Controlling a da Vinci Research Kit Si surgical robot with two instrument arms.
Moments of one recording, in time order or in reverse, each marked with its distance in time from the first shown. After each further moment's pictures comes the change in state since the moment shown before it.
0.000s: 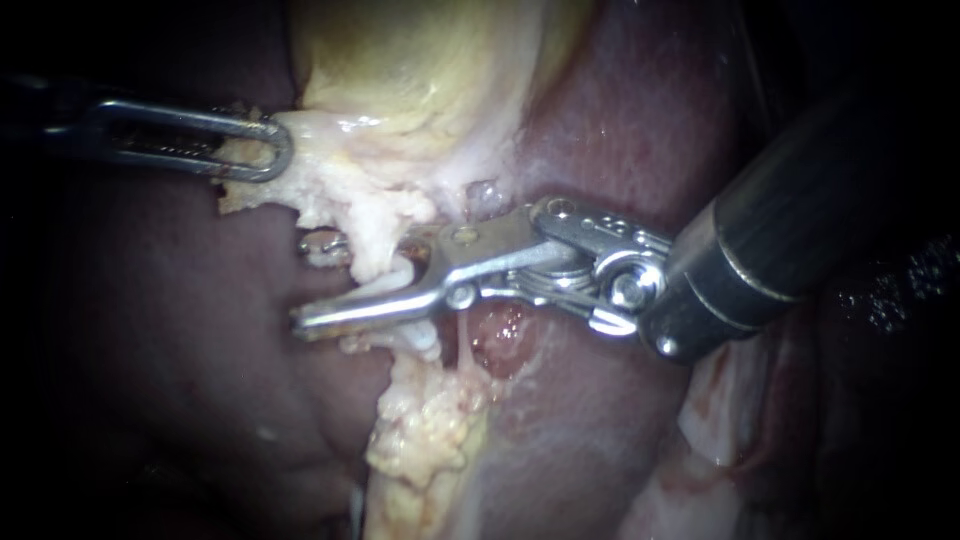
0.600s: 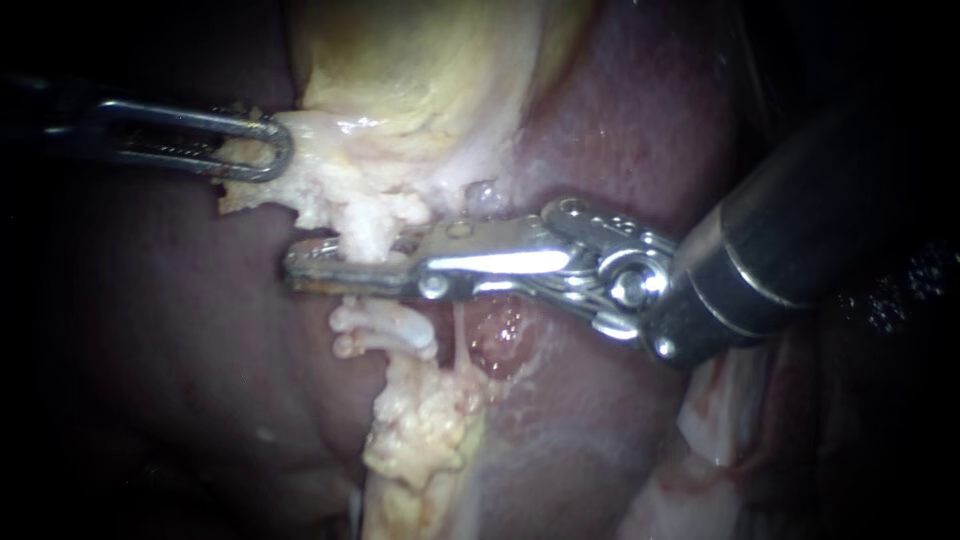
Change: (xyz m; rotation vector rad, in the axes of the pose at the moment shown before) right arm 0.000 0.000 0.000 -0.025 0.002 0.136; left arm 0.000 0.000 0.000 0.000 0.000 0.000
